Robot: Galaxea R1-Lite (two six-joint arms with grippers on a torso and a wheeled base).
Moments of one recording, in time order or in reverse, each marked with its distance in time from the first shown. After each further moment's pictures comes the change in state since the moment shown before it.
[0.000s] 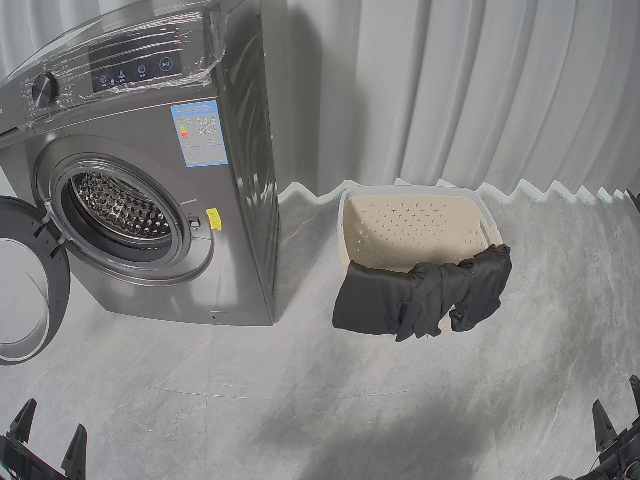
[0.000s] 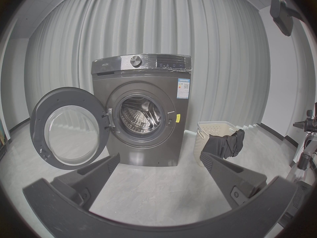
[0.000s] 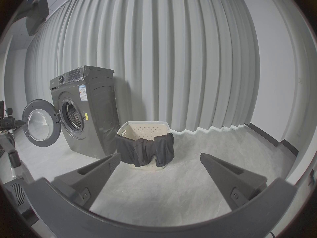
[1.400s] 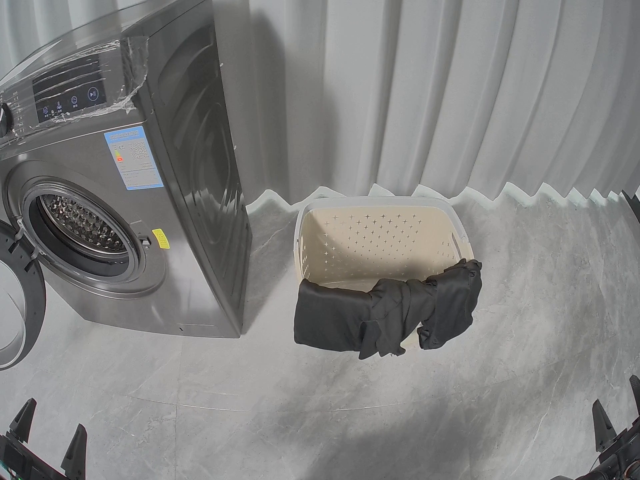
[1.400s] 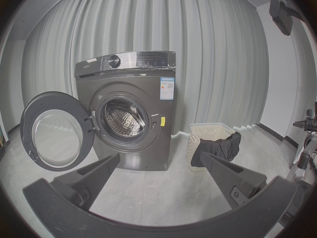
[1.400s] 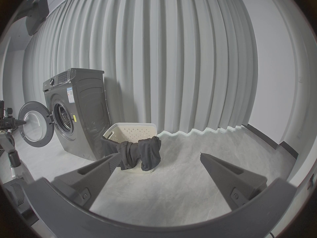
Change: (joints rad) left arm 0.000 0.000 0.000 0.000 0.002 0.005; right arm -0.001 0.001 0.000 0.000 0.000 -0.001
